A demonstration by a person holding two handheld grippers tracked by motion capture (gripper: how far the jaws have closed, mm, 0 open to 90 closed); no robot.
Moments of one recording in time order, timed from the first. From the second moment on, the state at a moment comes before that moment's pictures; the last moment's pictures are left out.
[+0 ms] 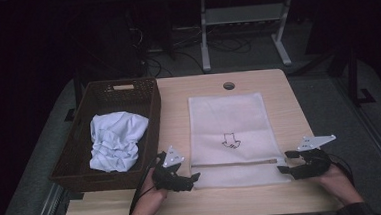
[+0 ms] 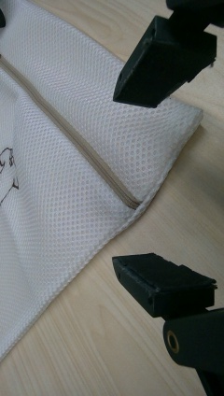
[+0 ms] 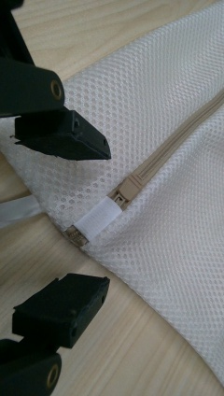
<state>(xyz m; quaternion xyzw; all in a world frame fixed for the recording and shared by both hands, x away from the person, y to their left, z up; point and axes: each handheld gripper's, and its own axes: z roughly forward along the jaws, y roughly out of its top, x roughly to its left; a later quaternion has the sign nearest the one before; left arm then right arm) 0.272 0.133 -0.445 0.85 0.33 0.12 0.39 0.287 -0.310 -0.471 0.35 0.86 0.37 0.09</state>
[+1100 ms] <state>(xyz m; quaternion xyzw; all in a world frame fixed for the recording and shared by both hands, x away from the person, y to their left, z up) 0.273 0.132 -0.443 0.85 0.32 0.11 0.40 0.280 -0.297 -0.470 0.35 0.86 0.36 0.09</state>
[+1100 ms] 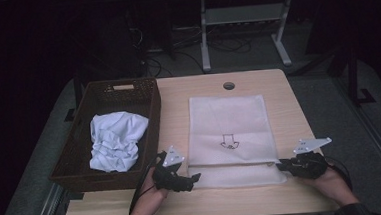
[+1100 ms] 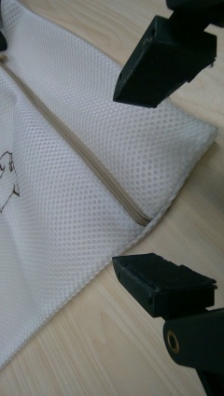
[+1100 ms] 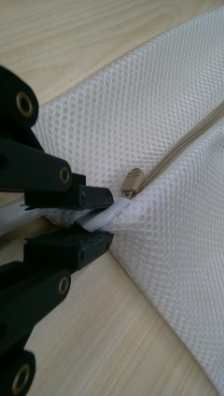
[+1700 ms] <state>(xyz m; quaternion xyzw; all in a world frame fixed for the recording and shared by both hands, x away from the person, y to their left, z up) 0.271 0.127 -0.434 0.86 0.26 0.08 0.42 0.276 -0.290 -0.458 0.37 0.84 0.39 0.08</state>
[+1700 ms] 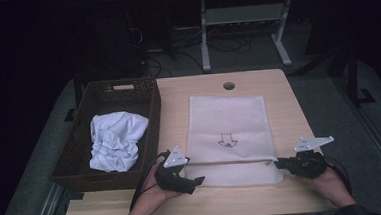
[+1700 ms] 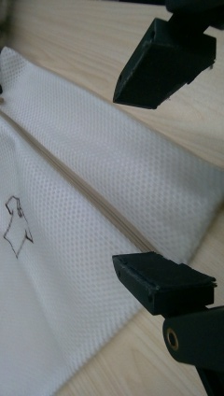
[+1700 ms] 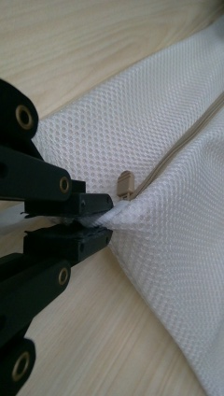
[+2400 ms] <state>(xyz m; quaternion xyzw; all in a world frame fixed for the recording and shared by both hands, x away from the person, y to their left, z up) 0.272 0.093 -0.424 0.87 0.23 0.04 0.44 0.270 -0.269 -0.443 0.36 0.83 0.41 0.09</state>
